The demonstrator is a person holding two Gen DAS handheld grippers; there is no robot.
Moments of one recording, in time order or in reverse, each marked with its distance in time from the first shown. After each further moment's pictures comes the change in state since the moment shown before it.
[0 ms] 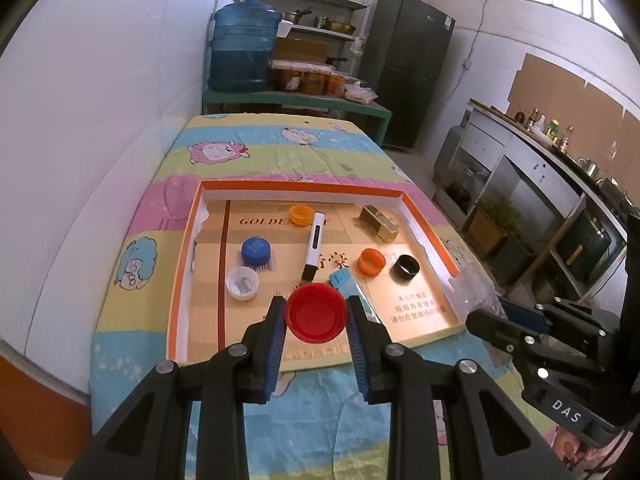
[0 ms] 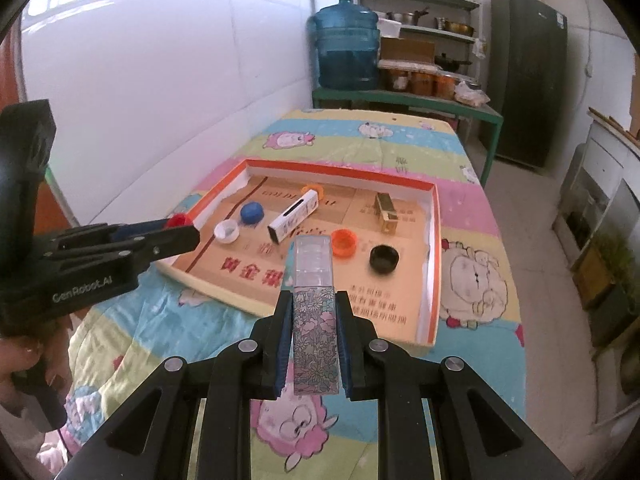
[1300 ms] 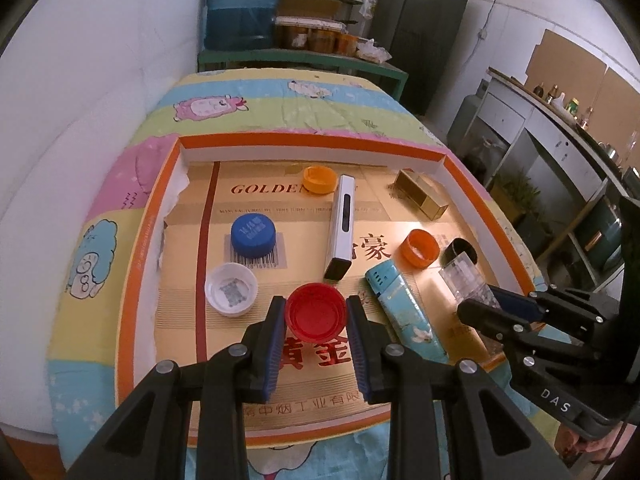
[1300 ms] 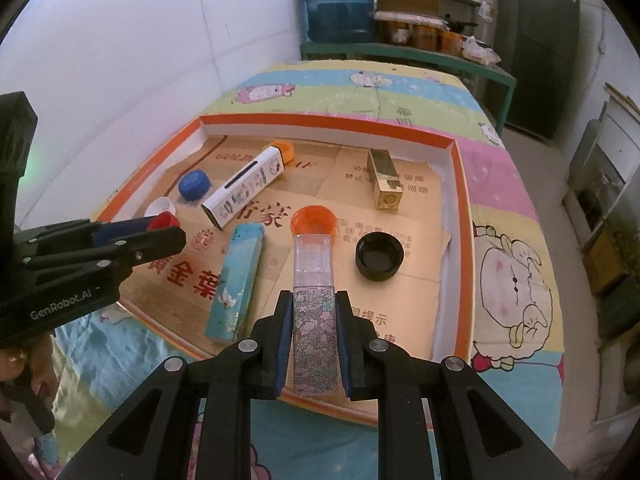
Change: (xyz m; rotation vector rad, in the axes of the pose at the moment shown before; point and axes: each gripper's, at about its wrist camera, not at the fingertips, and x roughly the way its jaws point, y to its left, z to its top) left arm 0.092 0.014 0.004 0.001 0.135 0.024; right arm 0.100 -0.034 0.005 0.013 0.154 -0.001
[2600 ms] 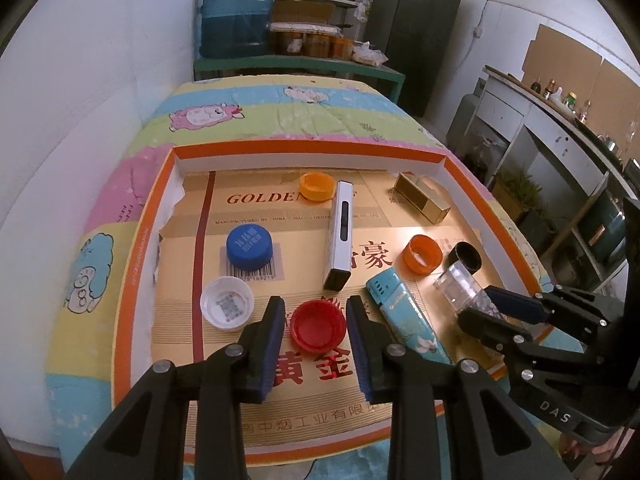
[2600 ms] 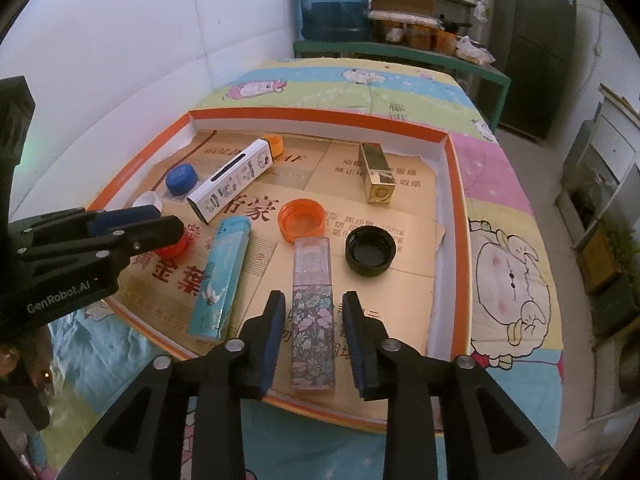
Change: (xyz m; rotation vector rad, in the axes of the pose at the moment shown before) left arm 0.004 -0.003 0.004 0.029 -0.025 0.012; right arm 0.002 -0.002 -0.006 0.001 -0.013 -0.029
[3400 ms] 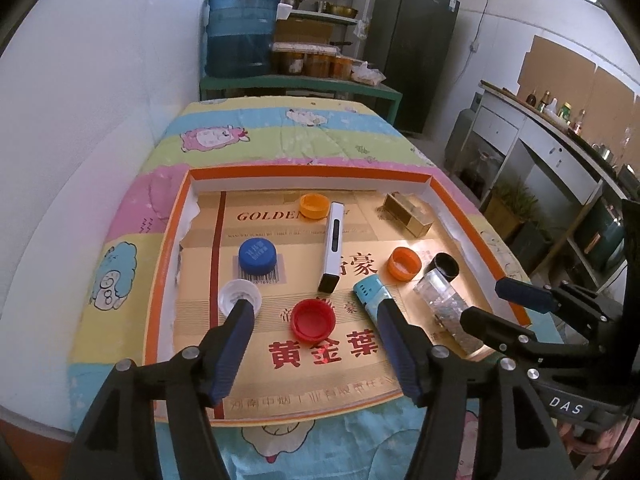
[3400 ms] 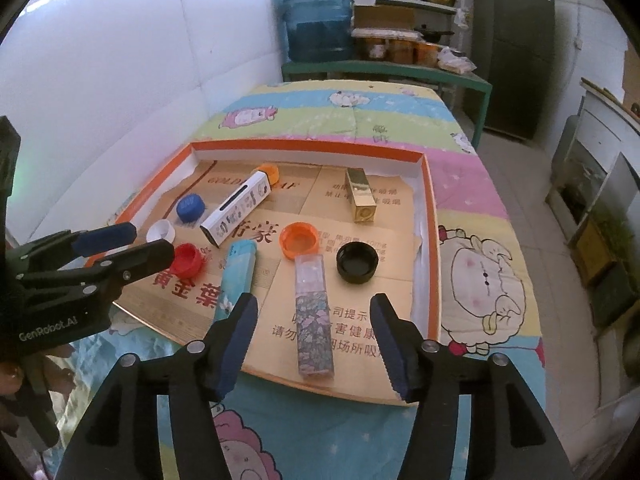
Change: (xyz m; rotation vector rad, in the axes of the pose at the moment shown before) left arm -0.038 -0.003 -0.005 -0.002 -0.066 0.000; right arm -0.036 -0.001 0.001 0.064 -0.064 -0.012
